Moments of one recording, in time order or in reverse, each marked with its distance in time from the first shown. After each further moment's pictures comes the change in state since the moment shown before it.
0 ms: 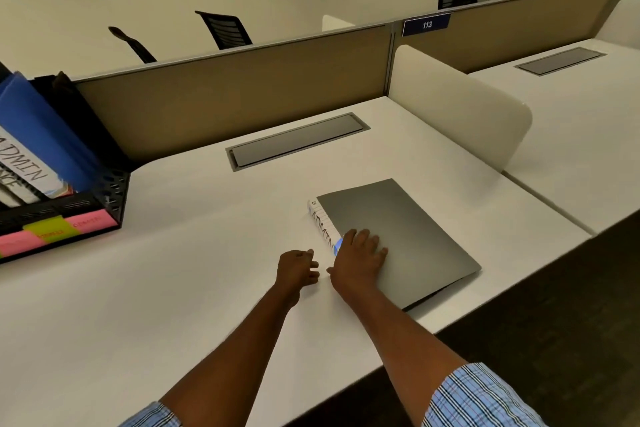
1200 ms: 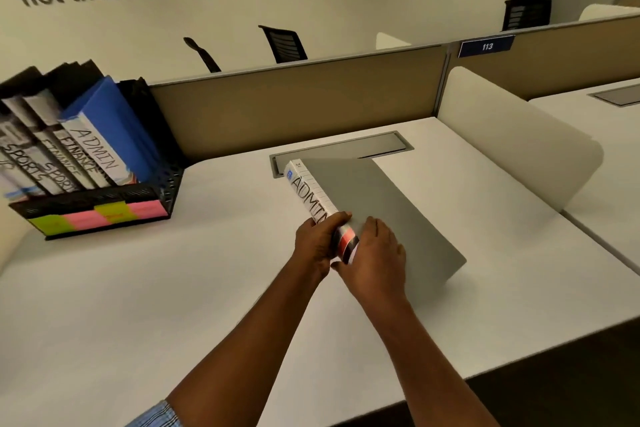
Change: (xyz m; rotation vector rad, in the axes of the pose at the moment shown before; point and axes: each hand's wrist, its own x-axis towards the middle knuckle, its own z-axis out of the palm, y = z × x) left_hand -0.024 0.082 0.004 -0.614 0.008 0.123; right_hand -0.043 -0.009 -0.093 0.383 0.196 -0.202
